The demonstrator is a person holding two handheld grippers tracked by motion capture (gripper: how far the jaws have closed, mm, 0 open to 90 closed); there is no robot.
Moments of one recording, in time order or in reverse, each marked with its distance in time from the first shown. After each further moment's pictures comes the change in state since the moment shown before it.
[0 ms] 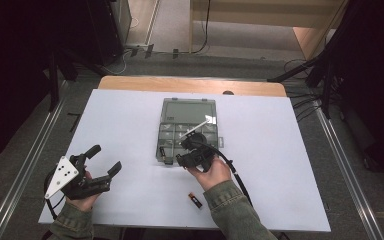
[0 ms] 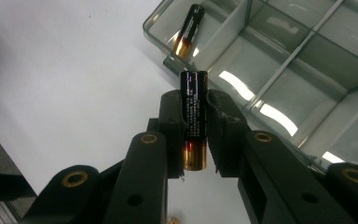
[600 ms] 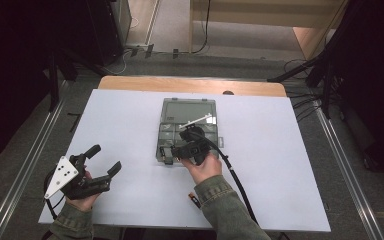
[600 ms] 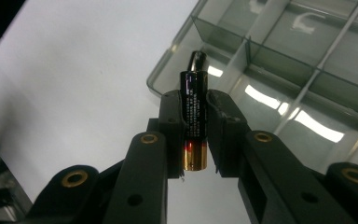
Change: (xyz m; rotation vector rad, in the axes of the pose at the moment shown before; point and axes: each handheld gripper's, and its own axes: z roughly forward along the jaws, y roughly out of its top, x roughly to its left) left arm 0.000 0.000 0.000 -0.001 -0.001 0.001; right arm -0.007 0.016 0.011 -0.099 0.068 0.146
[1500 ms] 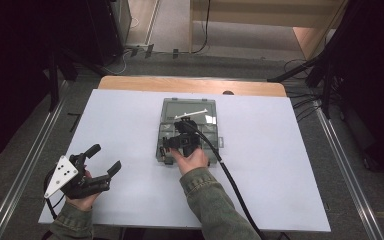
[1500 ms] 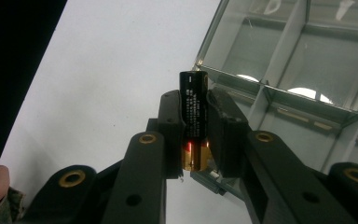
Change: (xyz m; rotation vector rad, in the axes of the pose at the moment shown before) left arm 0.001 0.000 0.001 -0.005 -0.001 -0.004; right arm -0.001 0.024 0.029 -0.057 0.065 0.193
